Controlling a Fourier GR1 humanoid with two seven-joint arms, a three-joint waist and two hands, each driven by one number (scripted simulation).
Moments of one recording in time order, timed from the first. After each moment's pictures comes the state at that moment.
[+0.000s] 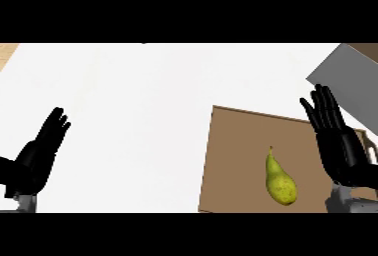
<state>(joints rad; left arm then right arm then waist) 0.02 0.42 -0.04 -1.49 0.27 0.10 -0.03 -0.06 -0.20 -0.01 -1.67 -0.18 0.01 -0.12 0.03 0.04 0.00</state>
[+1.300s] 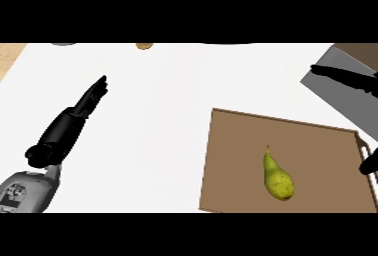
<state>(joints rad) -0.22 0.44 -0.19 -1.53 0.07 -0.03 -0.09 -0.44 -0.85 0.11 -1.62 0.03 0.67 0.10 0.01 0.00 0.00</state>
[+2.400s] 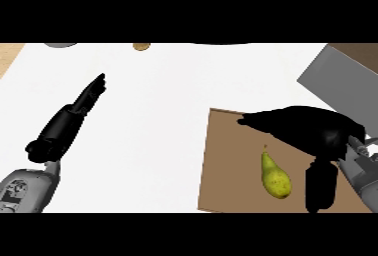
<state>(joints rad) -0.23 0.40 -0.14 -1.50 0.02 -0.07 -0.09 -0.62 -0.64 0.45 -1.84 -0.14 0.86 0.84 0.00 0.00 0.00</state>
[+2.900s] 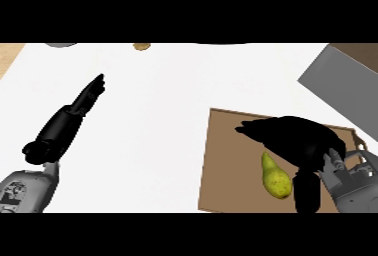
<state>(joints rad) -0.22 0.38 -0.11 -1.52 0.00 -0.10 -0.09 -0.57 -0.59 0.51 -1.84 0.02 0.87 0.85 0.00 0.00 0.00</state>
